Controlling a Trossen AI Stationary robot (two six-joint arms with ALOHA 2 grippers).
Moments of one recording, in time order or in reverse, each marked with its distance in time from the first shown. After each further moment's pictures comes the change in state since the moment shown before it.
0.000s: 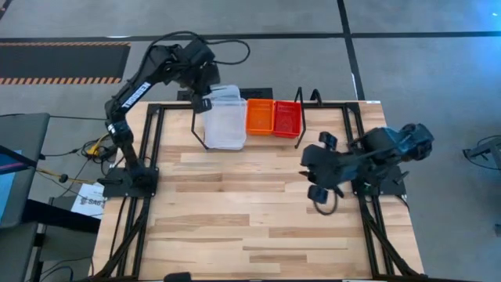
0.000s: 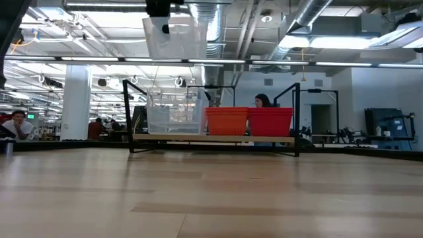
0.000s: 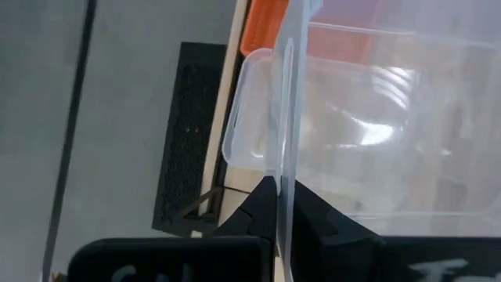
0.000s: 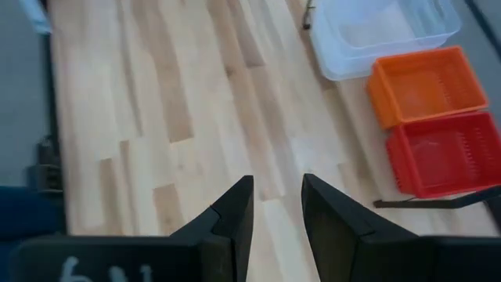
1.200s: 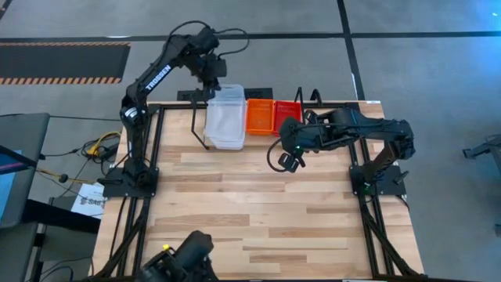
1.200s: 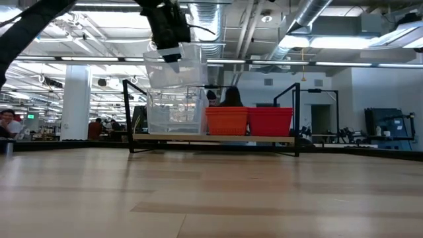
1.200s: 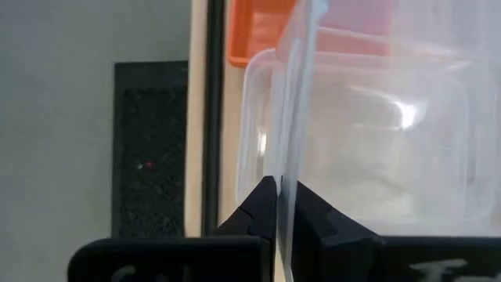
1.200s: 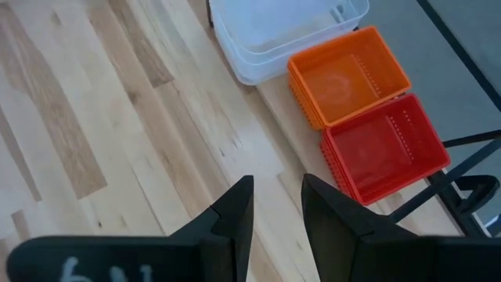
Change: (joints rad) left arm 0.241 0.224 -0.002 0.093 0.339 0.326; right arm -0.305 0.101 0.000 0.046 -0.008 -0.065
